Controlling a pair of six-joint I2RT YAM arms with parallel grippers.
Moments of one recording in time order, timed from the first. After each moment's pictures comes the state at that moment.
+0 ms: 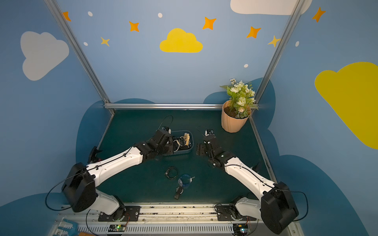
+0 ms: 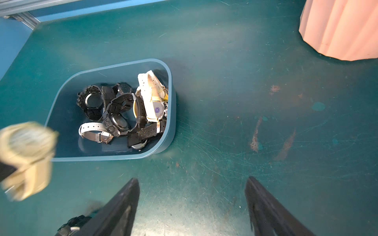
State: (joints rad) left arm -0.70 1.55 1.12 -0.41 -0.14 -0.56; right arm 0.62 1.23 0.80 -0.28 0.20 0.44
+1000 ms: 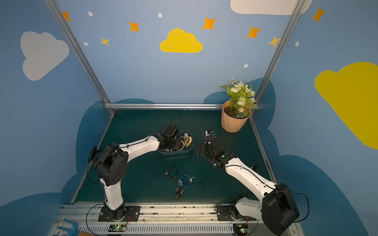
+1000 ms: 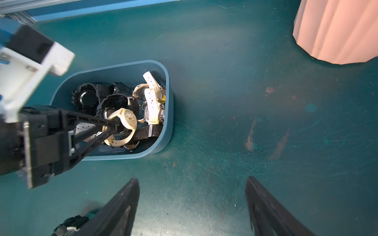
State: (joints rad) left arm -0.63 1.89 1.33 -0.43 -0.03 -0.55; right arm 0.62 1.21 0.80 -0.29 0.21 0.42
